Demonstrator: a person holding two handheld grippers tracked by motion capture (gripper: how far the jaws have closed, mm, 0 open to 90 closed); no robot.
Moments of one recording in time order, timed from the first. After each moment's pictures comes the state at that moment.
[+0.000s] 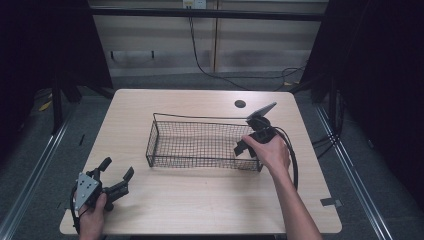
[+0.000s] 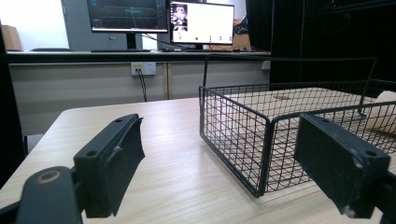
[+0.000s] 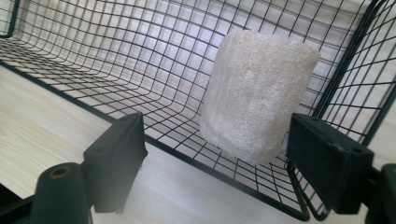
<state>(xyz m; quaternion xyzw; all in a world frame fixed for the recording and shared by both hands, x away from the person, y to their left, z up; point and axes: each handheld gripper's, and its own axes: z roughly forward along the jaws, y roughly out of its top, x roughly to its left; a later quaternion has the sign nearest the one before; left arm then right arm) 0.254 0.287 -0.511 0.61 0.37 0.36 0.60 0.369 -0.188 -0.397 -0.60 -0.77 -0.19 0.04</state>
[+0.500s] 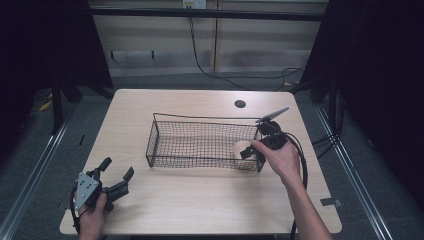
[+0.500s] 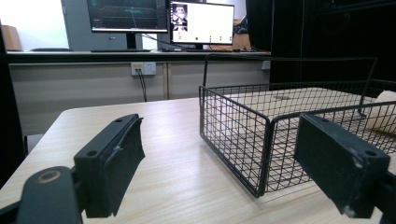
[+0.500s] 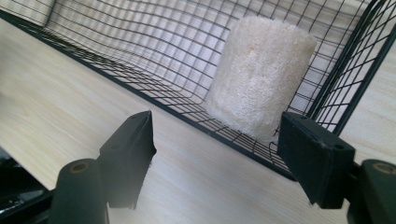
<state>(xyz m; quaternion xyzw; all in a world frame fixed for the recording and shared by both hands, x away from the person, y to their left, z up) 0.254 0.287 -0.511 0.61 0.37 0.36 0.60 0.340 -0.209 -0.386 -0.58 -0.78 -0.25 0.04</state>
